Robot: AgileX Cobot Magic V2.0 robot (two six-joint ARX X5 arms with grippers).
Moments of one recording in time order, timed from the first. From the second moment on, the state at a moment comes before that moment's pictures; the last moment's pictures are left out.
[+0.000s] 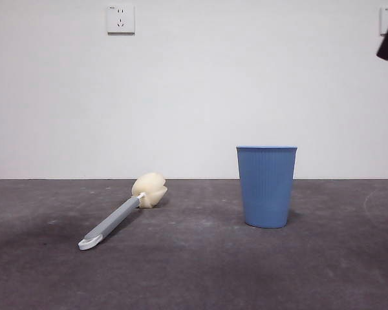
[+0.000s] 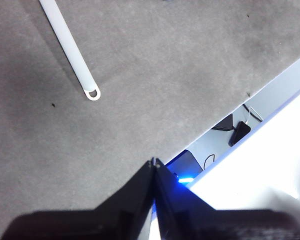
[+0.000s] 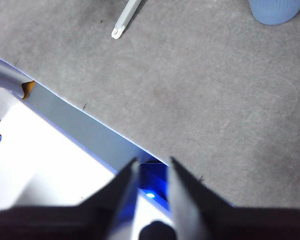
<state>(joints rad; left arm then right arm) -0.51 0.89 1.00 -1.07 0.27 -0.11 0.65 0.69 0.73 -0.87 -0.26 0.27</state>
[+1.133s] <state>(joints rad) -0.12 0.46 0.73 -0.17 0.19 0.07 0.65 0.69 0.74 -0.87 -0.26 0.28</state>
